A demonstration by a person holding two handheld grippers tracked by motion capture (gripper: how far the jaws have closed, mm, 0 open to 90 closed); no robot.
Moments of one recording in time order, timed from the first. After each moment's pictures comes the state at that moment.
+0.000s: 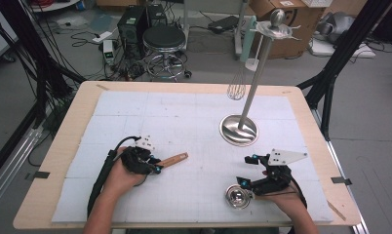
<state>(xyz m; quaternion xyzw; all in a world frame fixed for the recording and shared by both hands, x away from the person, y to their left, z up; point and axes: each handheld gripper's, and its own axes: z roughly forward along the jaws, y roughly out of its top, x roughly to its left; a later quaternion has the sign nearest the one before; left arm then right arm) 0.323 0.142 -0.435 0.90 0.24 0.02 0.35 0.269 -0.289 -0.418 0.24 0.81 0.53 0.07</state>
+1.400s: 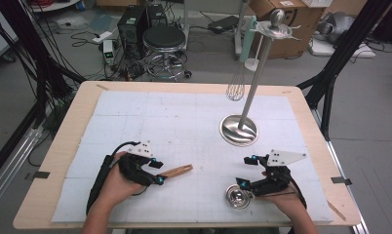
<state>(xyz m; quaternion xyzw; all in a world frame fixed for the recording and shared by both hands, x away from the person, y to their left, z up) 0.297 0.141 -0.415 0.89 0.21 0.00 0.41 0.267 -0.287 -0.417 0.24 0.81 0.53 0.07</state>
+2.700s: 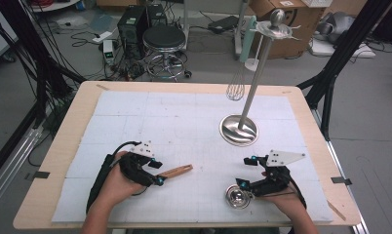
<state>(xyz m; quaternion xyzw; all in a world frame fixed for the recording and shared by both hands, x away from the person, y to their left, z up) 0.299 0.138 -0.418 0.89 0.22 0.00 0.39 0.268 -0.287 -0.420 0.24 0.81 0.52 0.06</state>
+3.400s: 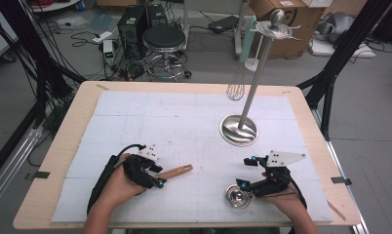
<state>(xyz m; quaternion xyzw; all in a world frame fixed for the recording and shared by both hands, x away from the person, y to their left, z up) 0.299 0.128 -0.428 0.92 0.21 0.01 0.32 0.267 -0.288 -0.420 0.24 0.81 0.52 0.06</state>
